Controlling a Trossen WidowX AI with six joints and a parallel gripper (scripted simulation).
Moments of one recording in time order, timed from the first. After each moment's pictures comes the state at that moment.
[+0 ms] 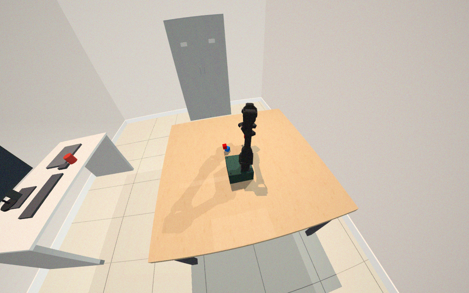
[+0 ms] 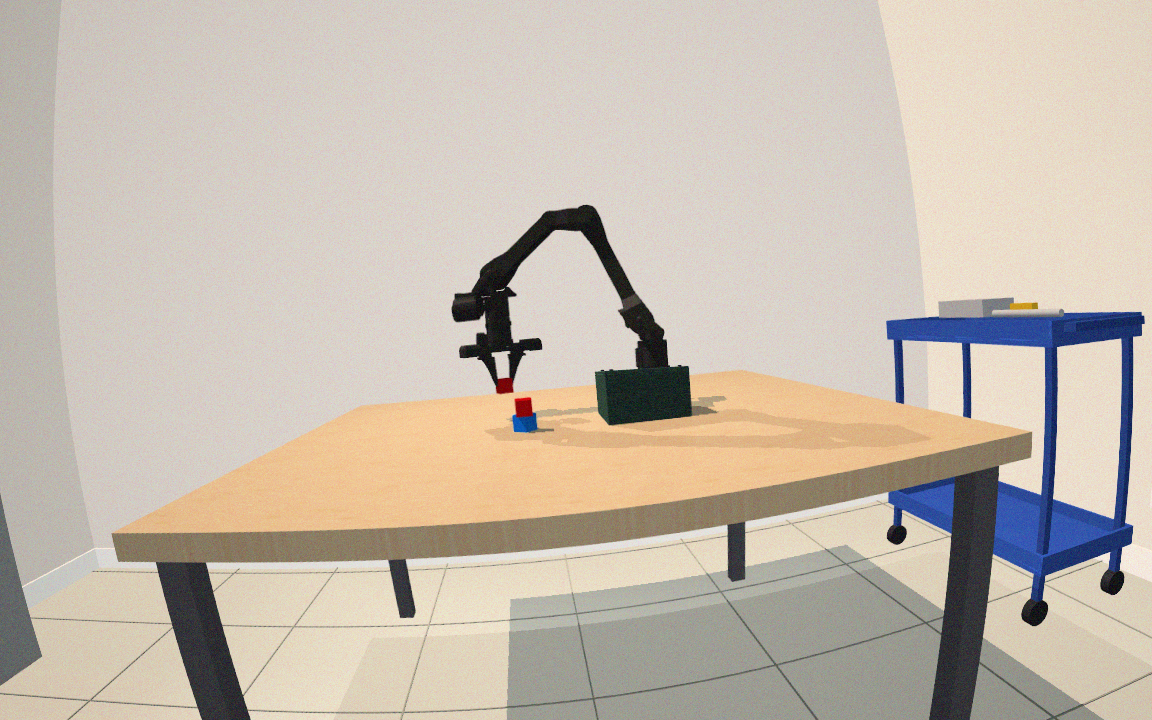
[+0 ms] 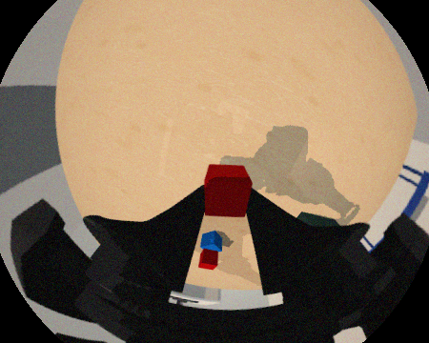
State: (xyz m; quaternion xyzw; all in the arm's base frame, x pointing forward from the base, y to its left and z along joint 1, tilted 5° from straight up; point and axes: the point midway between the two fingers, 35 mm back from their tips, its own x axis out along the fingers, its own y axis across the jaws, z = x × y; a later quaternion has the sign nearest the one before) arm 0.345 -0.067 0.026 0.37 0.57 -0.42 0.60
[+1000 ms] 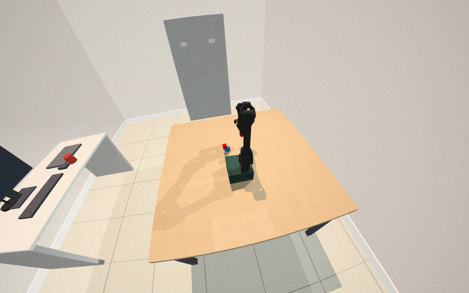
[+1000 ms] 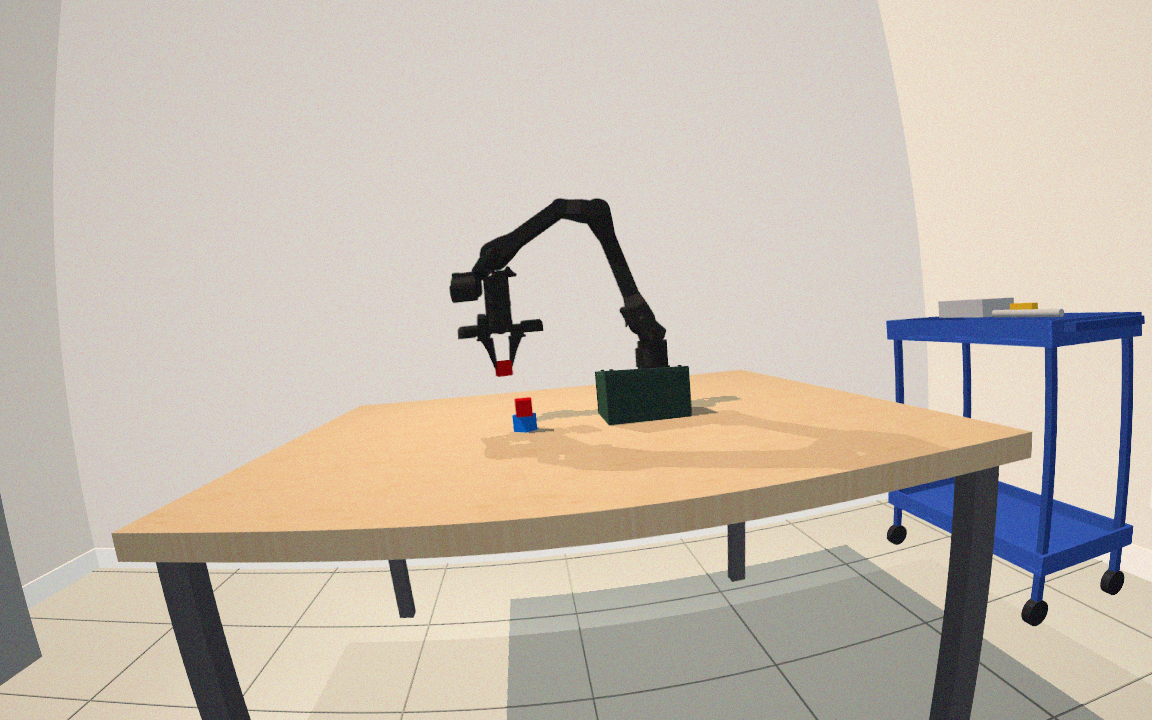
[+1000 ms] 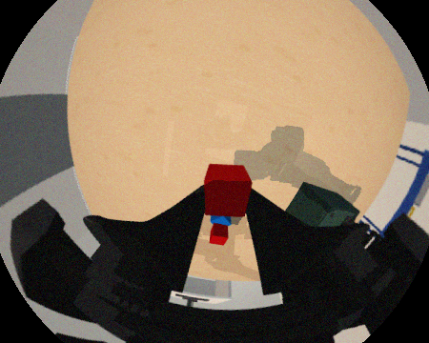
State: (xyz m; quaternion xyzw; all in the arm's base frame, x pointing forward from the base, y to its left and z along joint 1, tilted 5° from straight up) arm 0.337 -0.023 0.066 0.39 0.55 -0.44 0.59
